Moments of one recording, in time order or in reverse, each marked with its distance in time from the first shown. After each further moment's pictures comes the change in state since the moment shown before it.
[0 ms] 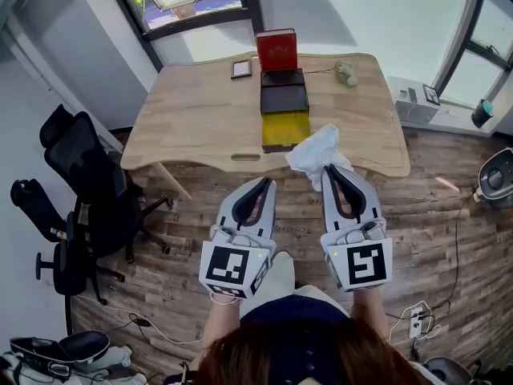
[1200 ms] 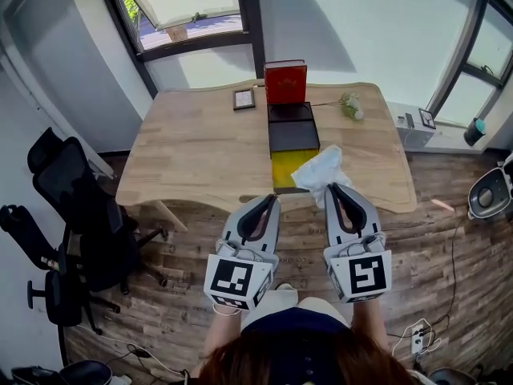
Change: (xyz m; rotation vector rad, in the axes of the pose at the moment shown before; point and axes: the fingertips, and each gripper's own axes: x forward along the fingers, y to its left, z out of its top) left arm 0.059 0.099 0.003 -0.038 -0.036 -0.069; right arm 0.112 0.007 -0.009 -0.028 0.046 -0.052
